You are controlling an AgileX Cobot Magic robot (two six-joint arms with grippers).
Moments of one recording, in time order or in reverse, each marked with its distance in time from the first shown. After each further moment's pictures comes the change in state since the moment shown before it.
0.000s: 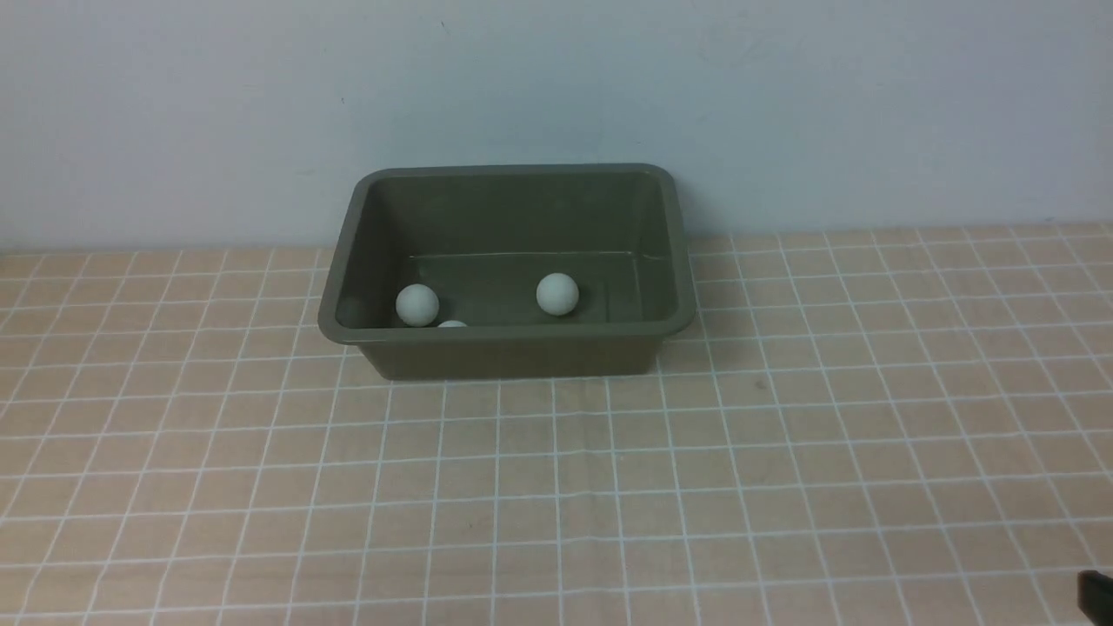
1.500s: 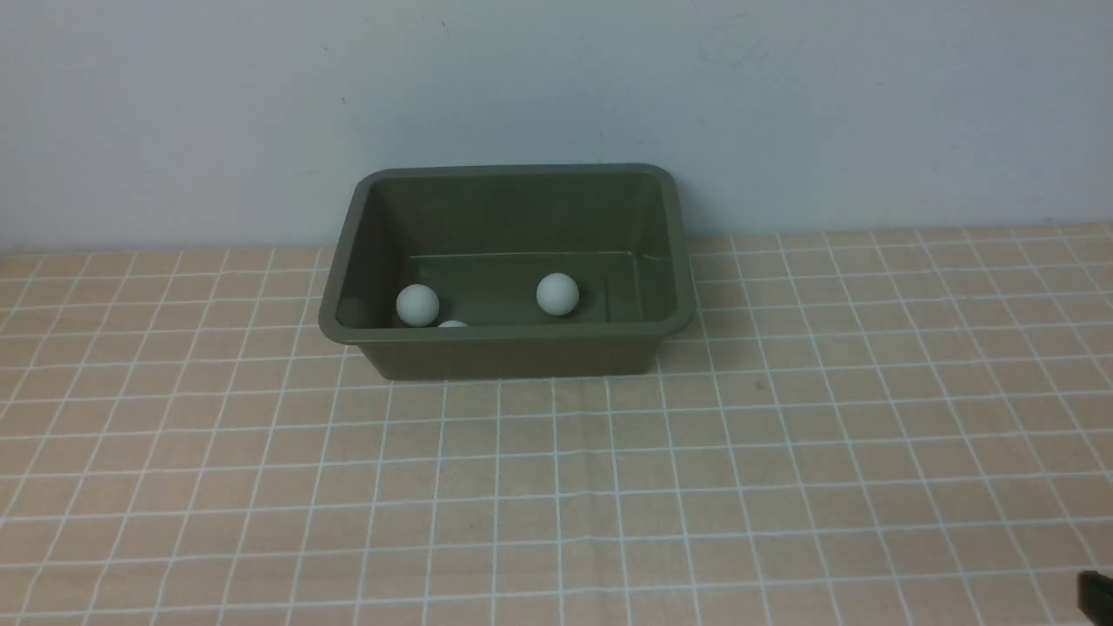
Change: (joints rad) right arm 0.000 0.000 0.000 0.000 0.001 0.000; left arm -0.003 -0.561 0.619 0.126 -0.049 -0.157
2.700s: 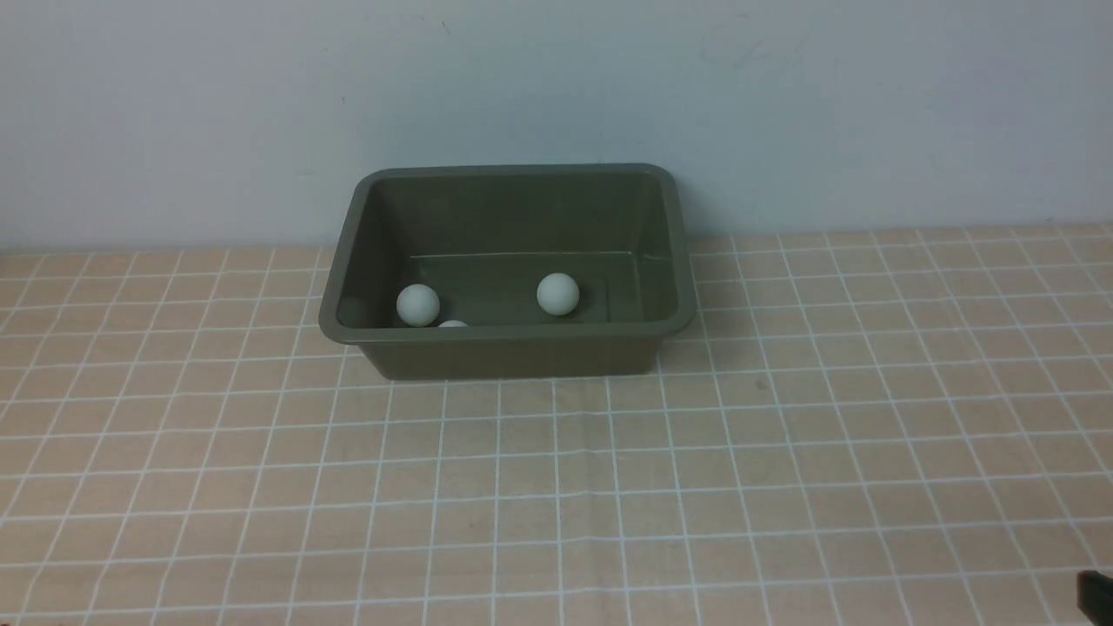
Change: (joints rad) right arm 0.000 0.000 0.000 0.001 0.000 0.000; left arm -0.099 0.000 0.066 0.076 -0.093 -0.097
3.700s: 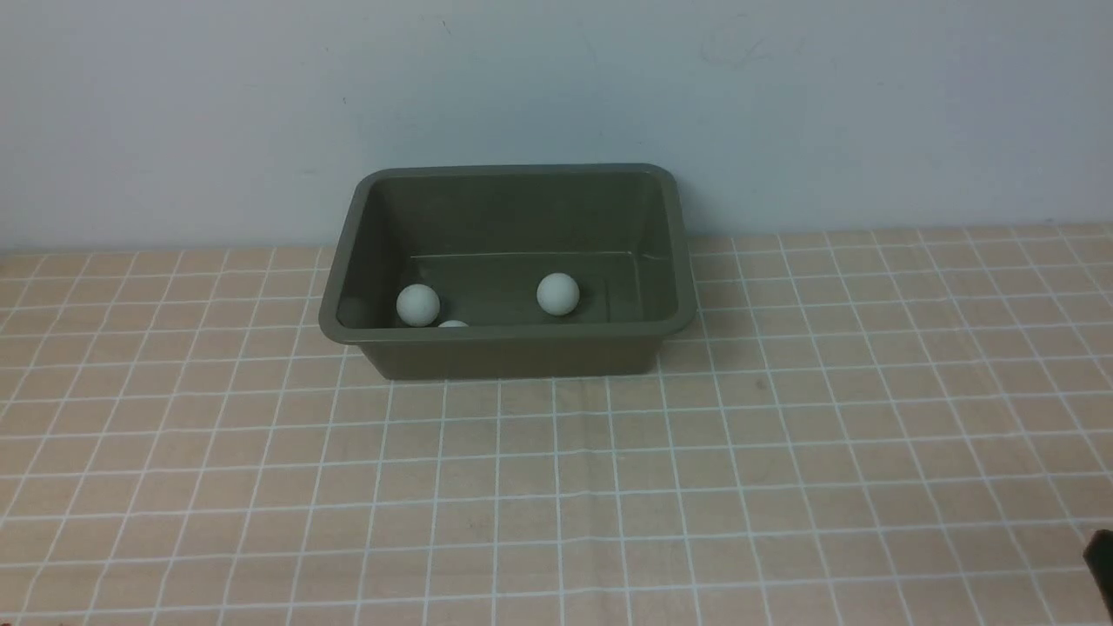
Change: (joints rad) right arm 0.080 -0.167 0.348 0.004 -0.589 0.127; left arm 0.000 0.000 0.000 -0.003 -0.002 0.000
